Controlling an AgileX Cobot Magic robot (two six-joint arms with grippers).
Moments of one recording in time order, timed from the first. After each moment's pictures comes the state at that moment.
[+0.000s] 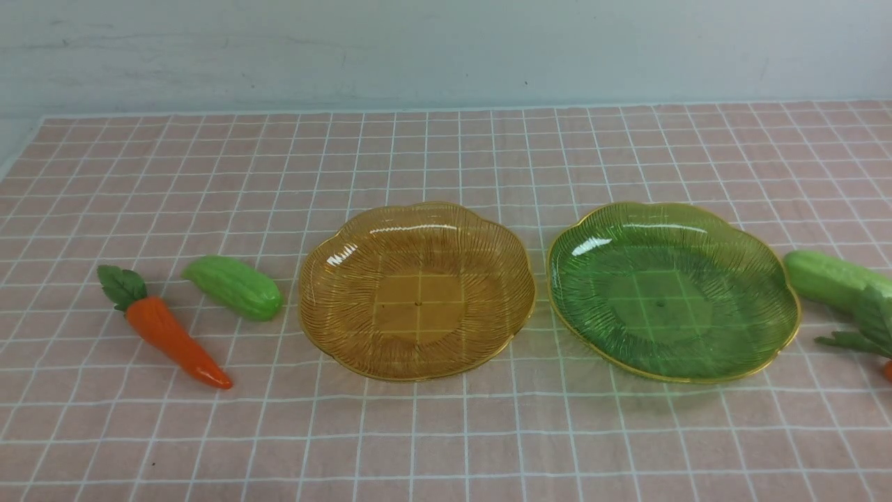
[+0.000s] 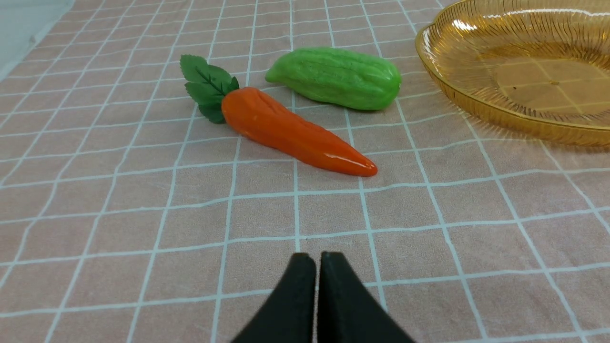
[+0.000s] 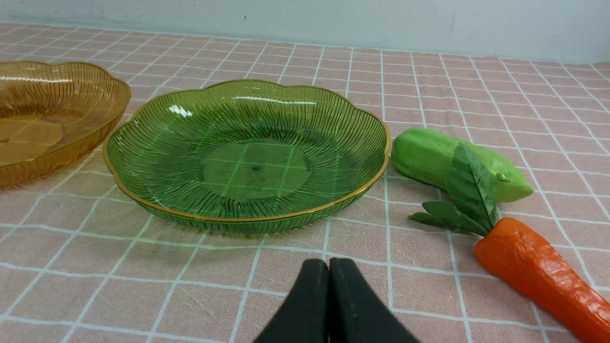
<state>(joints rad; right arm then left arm) 0.06 -0.01 0.03 0.11 0.39 -0.12 -0.01 -0.01 0.03 -0.07 0.38 0.08</state>
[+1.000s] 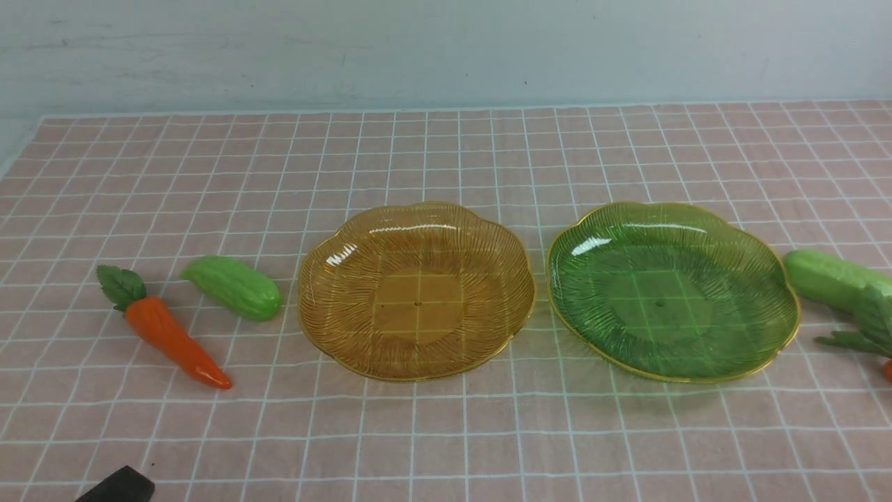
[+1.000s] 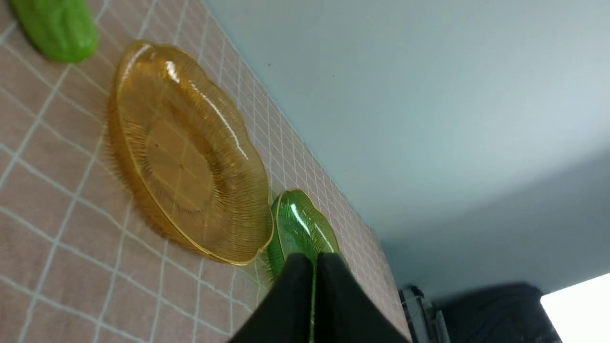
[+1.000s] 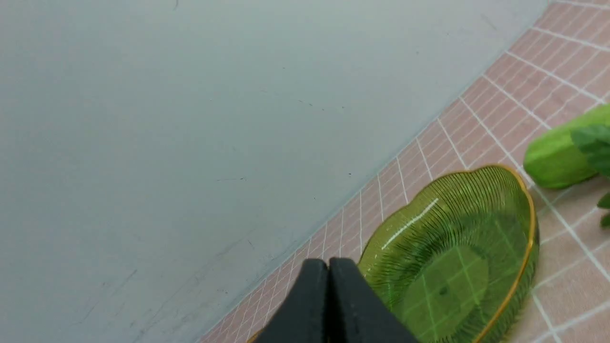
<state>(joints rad) 0.06 -0.01 0.01 0.85 0.15 0.03 -0.01 0.06 -0.14 -1.04 0.46 -0.07</state>
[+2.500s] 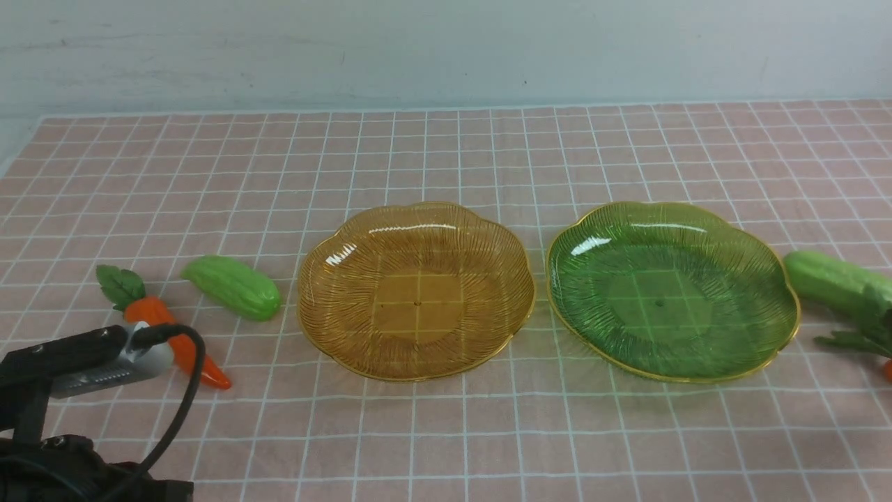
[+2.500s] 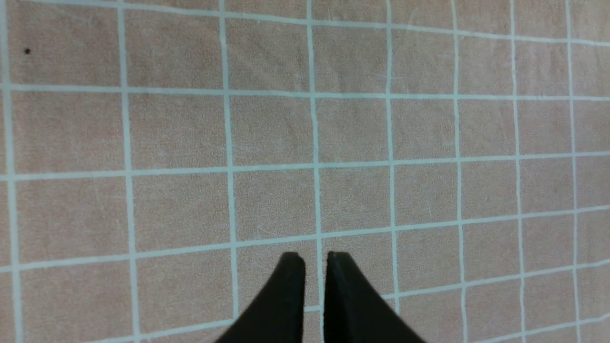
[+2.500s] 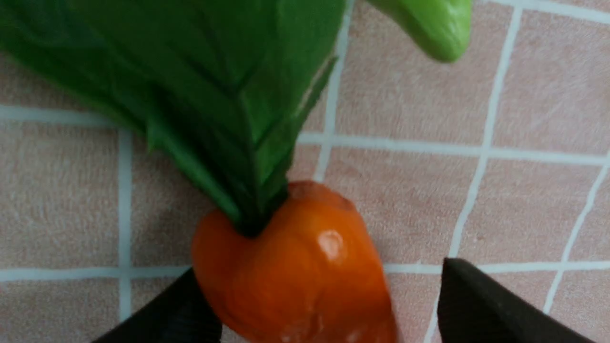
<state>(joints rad) -0.16 1.91 -1.13 -0.35 0.90 -0.07 -0.01 0.91 -0.53 -0.51 0.88 0.17</state>
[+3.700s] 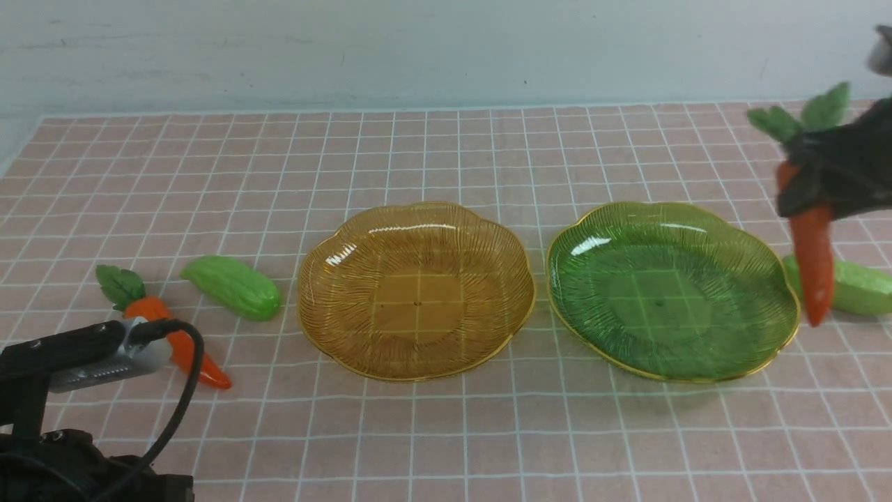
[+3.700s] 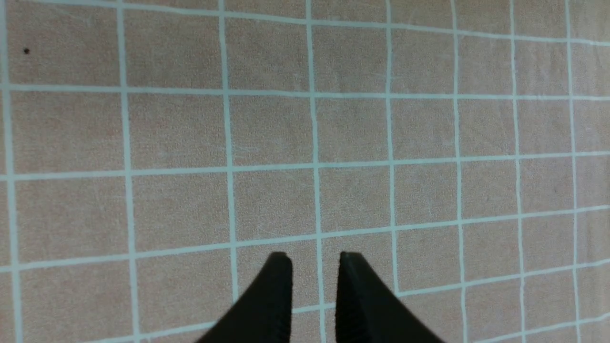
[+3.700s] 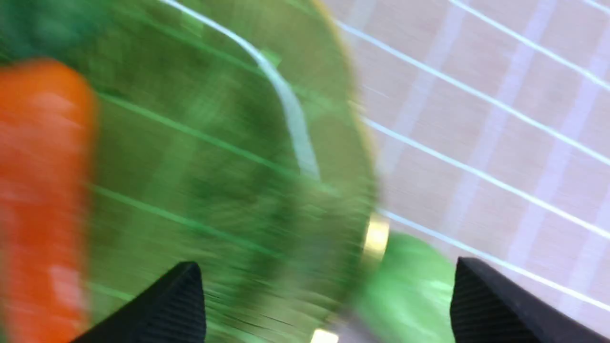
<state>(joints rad) 0.10 1.91 -1.46 -0.15 0.86 -0.24 -0.01 0.91 -0.53 -0.51 0.88 0.17</state>
